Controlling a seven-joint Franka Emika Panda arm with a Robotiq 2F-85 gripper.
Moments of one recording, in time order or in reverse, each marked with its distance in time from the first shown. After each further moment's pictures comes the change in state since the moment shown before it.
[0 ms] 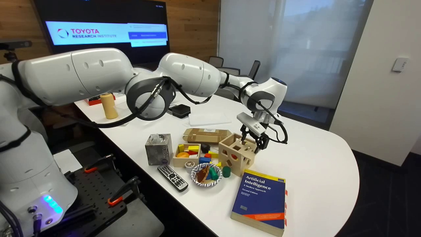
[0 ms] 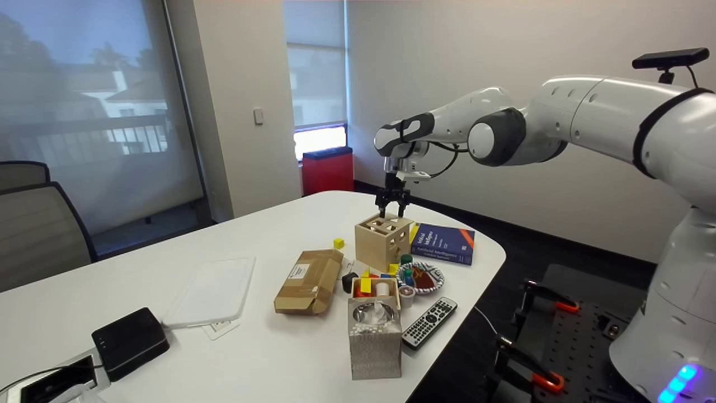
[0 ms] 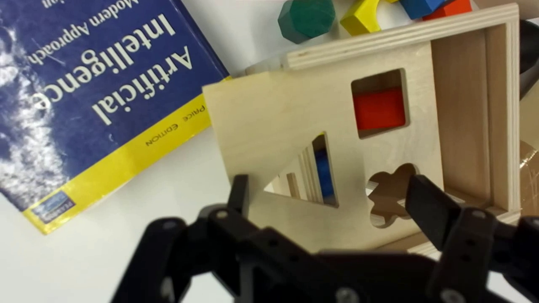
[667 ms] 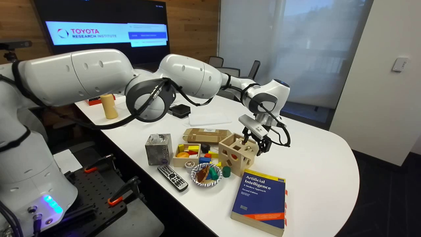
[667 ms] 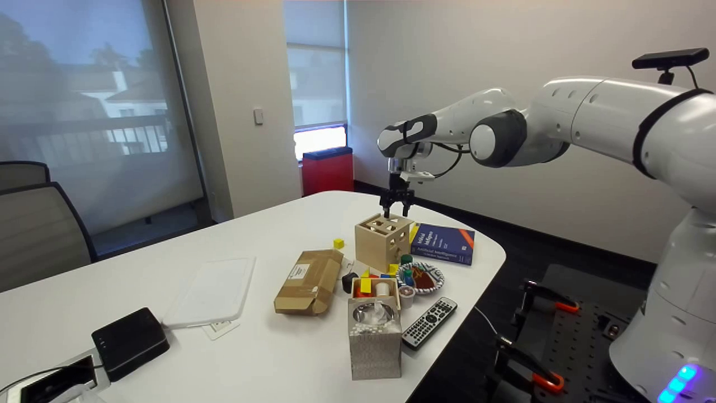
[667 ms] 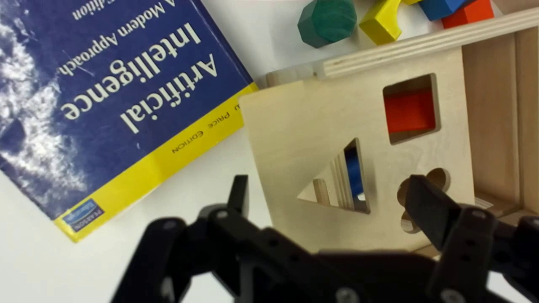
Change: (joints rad) arm -0.015 0.008 -0.012 0.006 -0.001 0.000 0.000
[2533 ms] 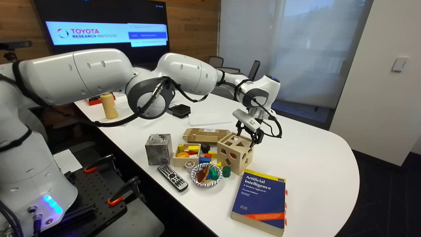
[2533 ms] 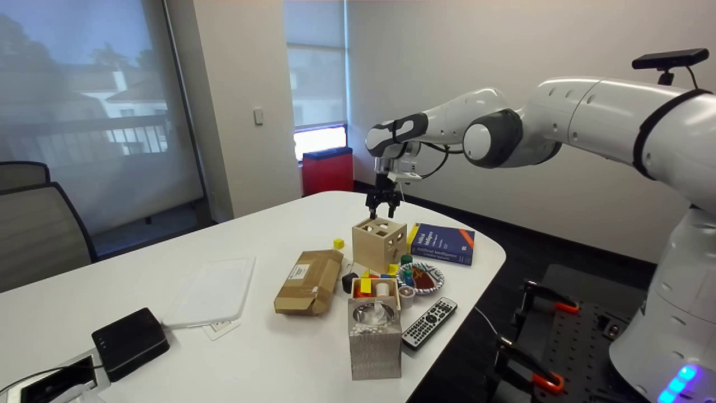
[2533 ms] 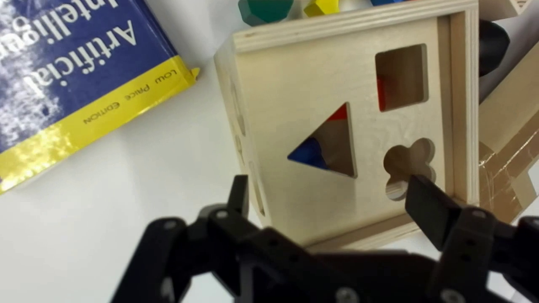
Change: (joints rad) arm 0.055 -0.002 0.036 0.012 0.000 -0.001 -0.012
